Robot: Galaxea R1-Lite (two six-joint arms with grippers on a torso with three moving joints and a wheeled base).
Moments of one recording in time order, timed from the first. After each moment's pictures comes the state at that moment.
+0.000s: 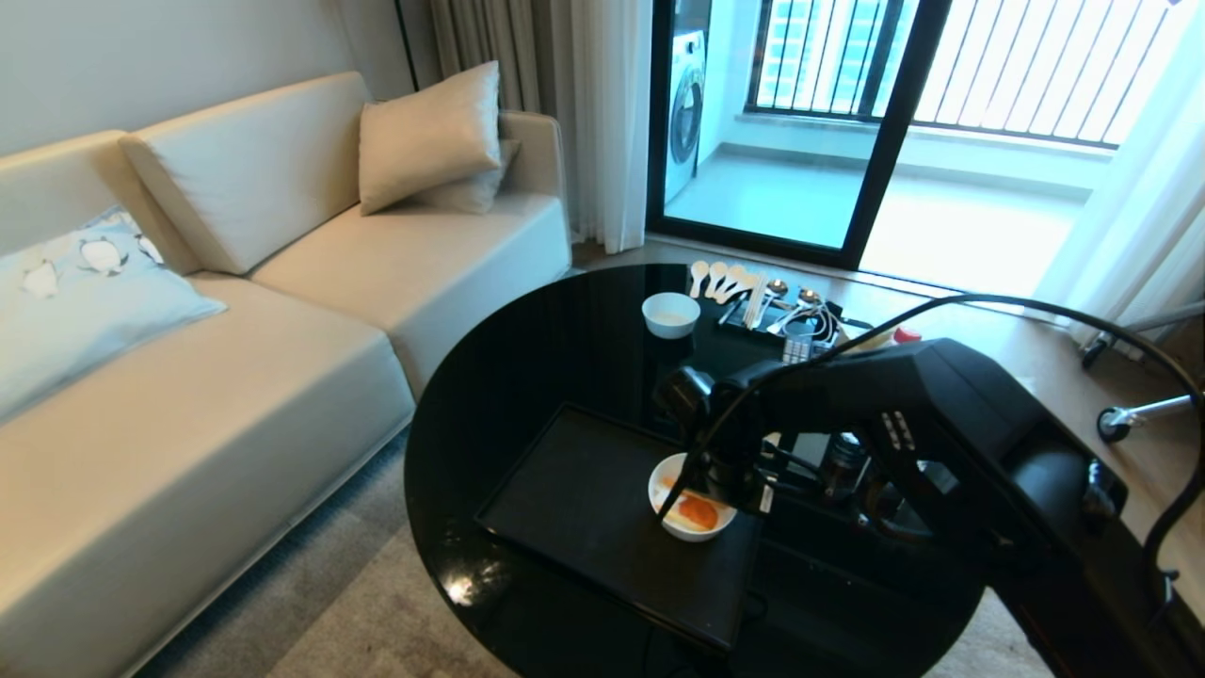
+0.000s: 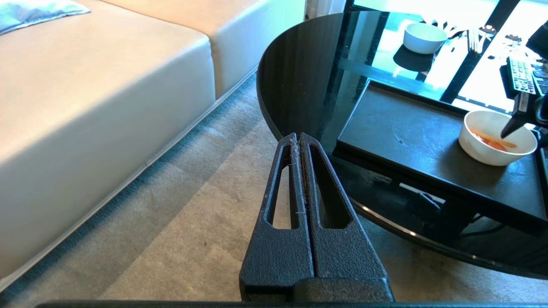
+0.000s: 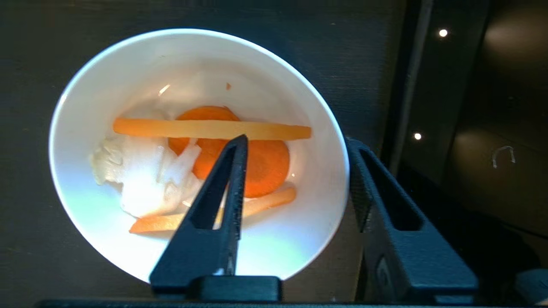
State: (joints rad) left arm 0.00 0.00 0.00 -0.01 0.01 -0.08; right arm 0.58 2.55 -1.94 0.63 -0.35 0.95
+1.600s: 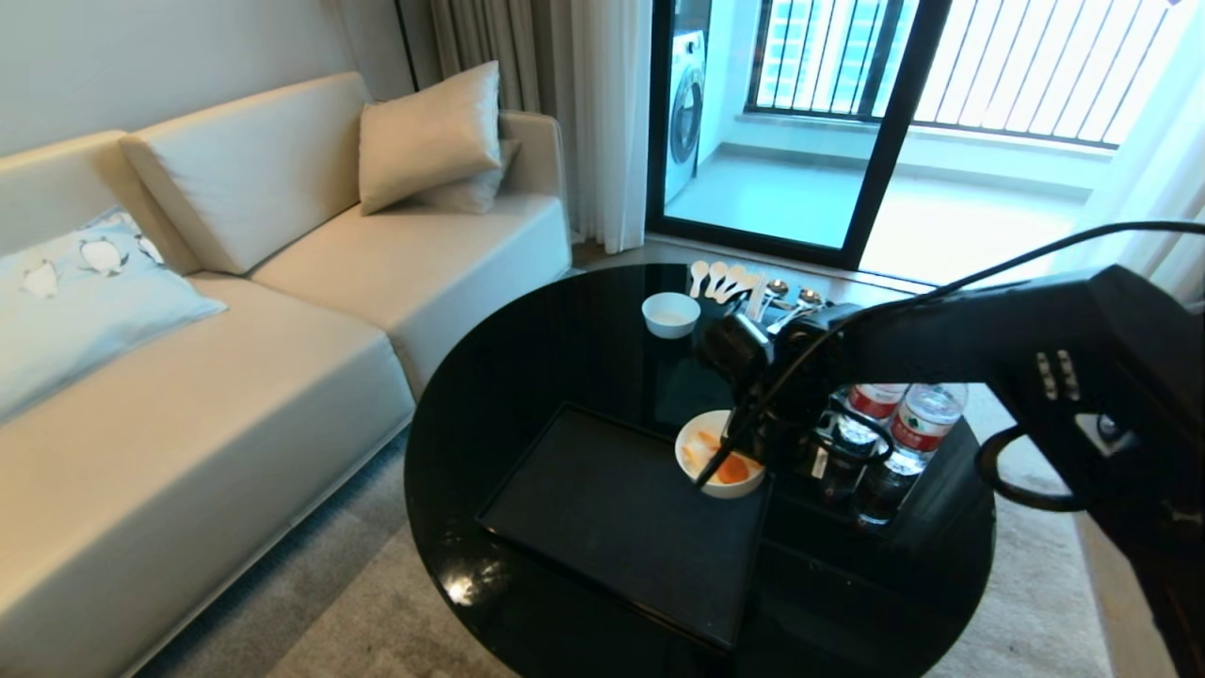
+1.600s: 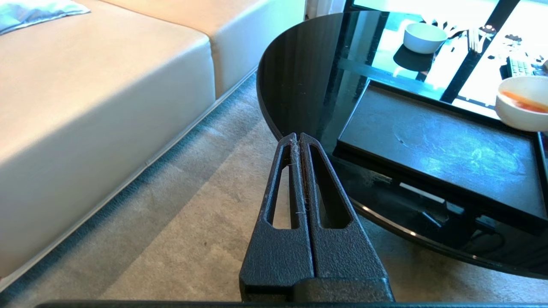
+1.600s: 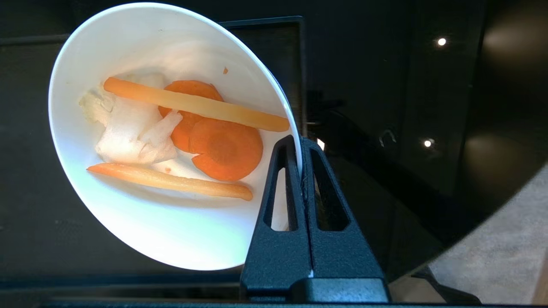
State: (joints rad) left arm 0.00 0.00 0.00 -0.01 0.01 -0.08; right arm 0.53 2.29 -1.76 0.64 -0.38 0.96
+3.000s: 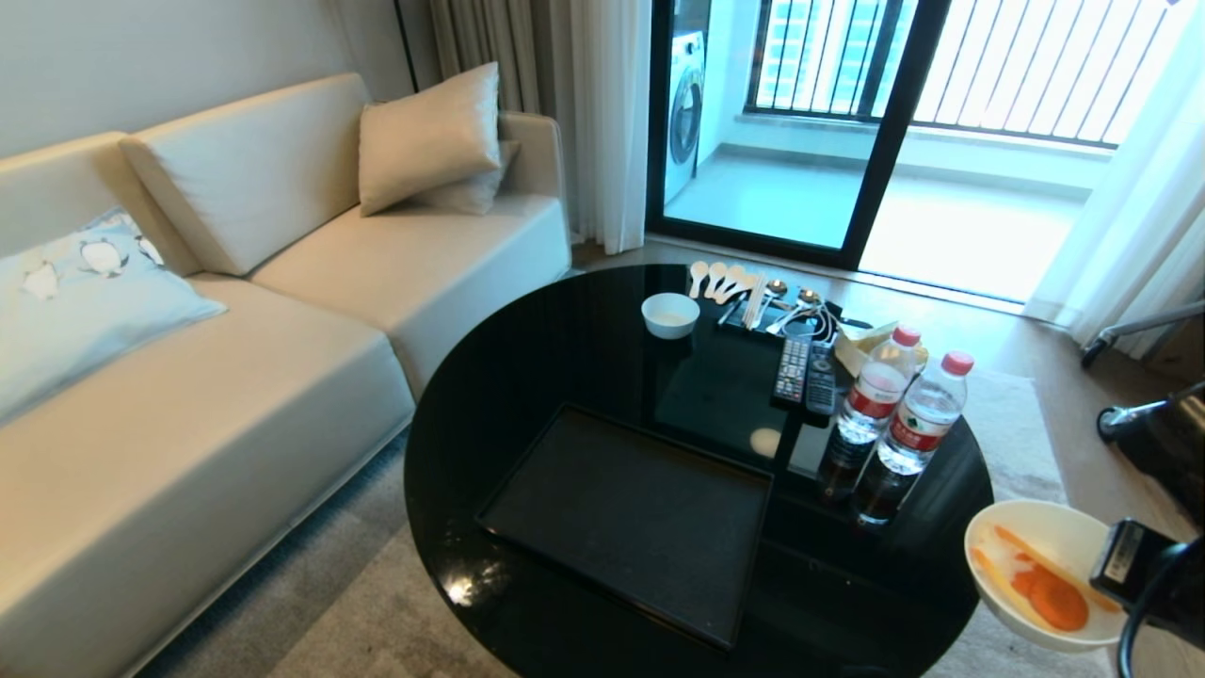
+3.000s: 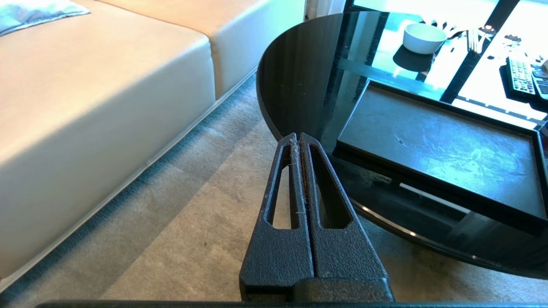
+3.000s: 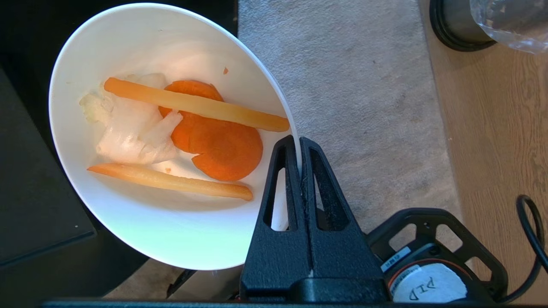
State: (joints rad) left arm 0.00 0.00 0.00 -0.01 0.01 -0.08; right arm 0.26 1.34 -0.74 0.57 -0.44 0.96
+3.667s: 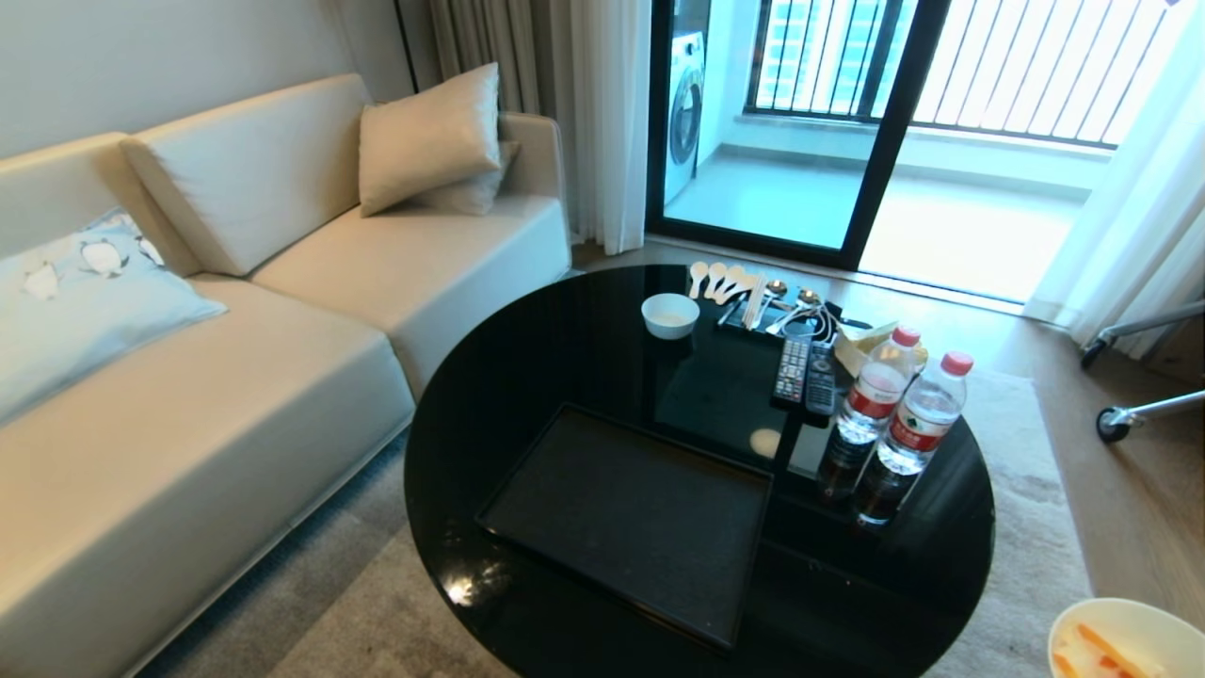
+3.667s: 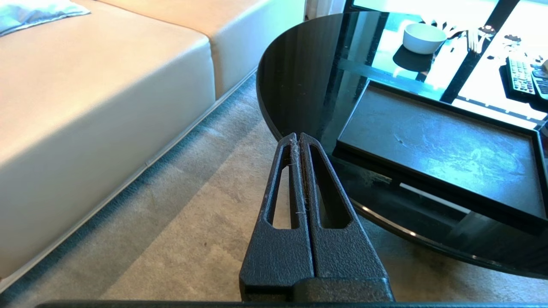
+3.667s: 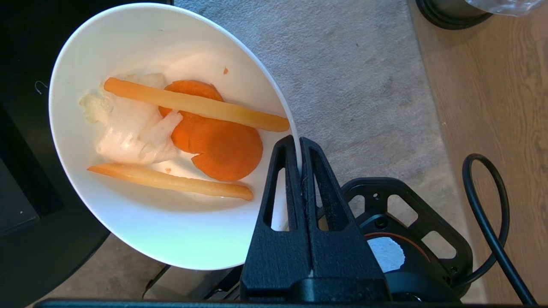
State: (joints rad) left arm 0.00 0.00 0.00 -0.01 0.01 -0.08; right arm 0.22 1.04 -0.45 0.56 -0.43 0.97
